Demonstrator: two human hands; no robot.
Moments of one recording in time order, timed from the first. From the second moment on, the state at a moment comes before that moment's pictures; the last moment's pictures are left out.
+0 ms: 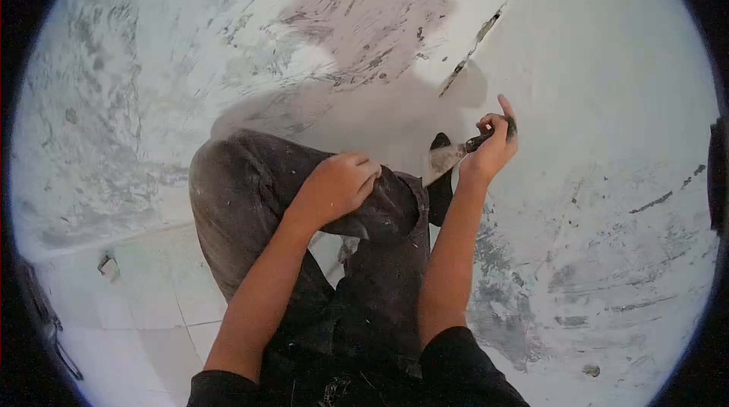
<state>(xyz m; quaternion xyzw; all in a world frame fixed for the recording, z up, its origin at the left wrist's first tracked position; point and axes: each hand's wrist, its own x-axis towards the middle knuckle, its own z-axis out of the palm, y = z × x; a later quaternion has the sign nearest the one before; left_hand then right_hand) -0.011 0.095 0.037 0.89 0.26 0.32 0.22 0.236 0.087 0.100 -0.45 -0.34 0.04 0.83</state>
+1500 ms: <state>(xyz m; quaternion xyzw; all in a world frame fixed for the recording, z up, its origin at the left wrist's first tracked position) 0.002 0.091 0.054 0.90 0.30 0.22 0.20 0.229 0.167 0.241 -0.36 -0.44 -0.04 0.82</state>
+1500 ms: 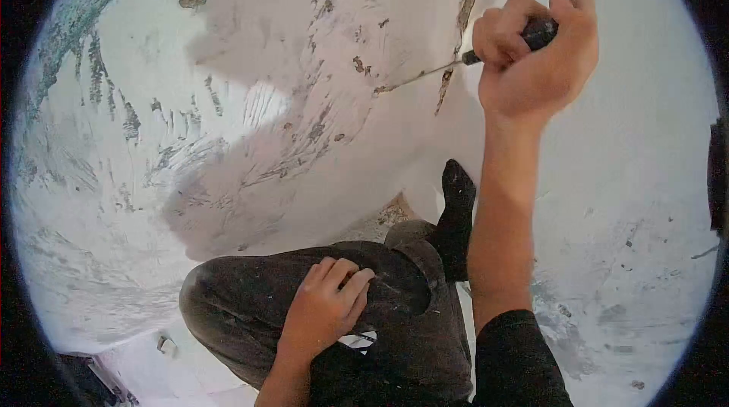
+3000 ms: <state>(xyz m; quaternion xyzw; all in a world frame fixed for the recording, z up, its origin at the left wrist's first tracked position) -0.004 0.086 0.053 0.91 0.27 0.25 0.19 0.238 0.161 0.241 -0.21 -0.48 0.05 0.85</state>
